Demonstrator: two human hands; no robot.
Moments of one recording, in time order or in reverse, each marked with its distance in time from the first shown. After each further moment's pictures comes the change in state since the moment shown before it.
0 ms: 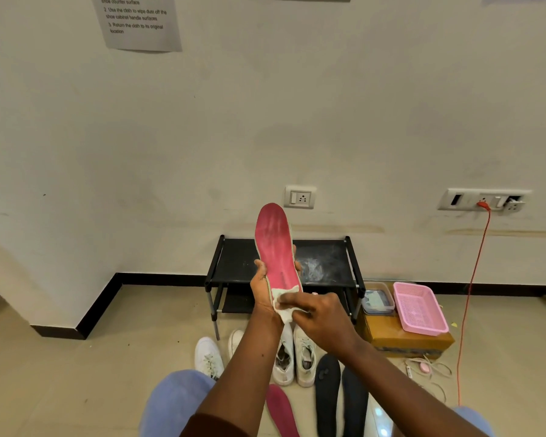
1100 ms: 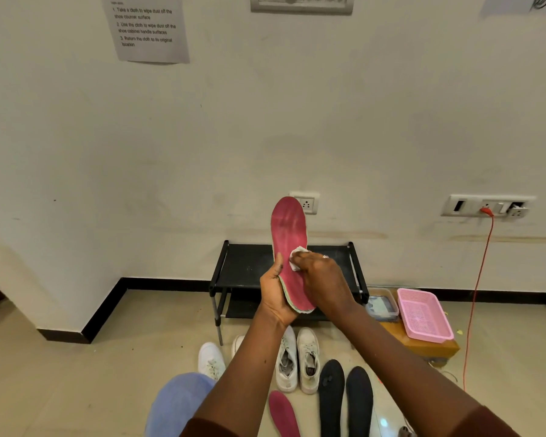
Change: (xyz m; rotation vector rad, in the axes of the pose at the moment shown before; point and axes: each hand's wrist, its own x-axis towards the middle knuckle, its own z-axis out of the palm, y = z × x) left_hand -0.016 0.004 0.022 0.007 -0.130 -0.042; right_hand 0.058 0.018 -0.004 -0.437 0.143 -0.089
